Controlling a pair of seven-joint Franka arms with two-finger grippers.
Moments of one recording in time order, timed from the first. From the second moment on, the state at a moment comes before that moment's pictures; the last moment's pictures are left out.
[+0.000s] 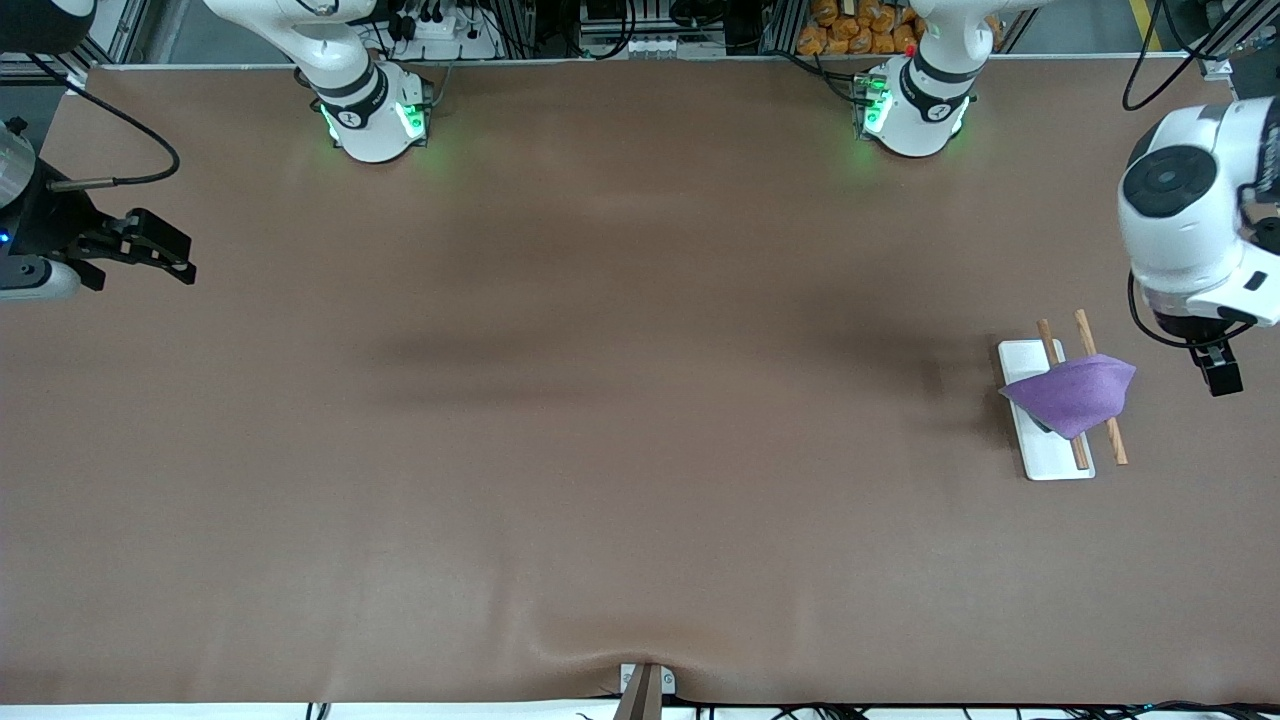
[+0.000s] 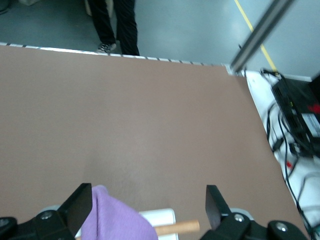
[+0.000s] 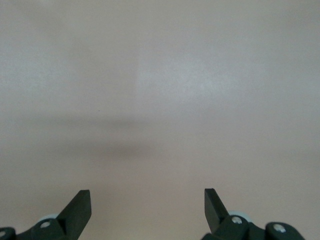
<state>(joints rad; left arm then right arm) 0.15 0.00 -0.05 -2.17 0.90 2.33 -1.99 0.02 0.00 0.03 -1.57 -0.01 1.58 -0.03</state>
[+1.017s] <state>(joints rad) 0.05 -0.05 -0.09 -1.76 0.00 1.78 -0.46 0.02 0.00 0.03 -1.56 -0.03 1.57 -0.03</state>
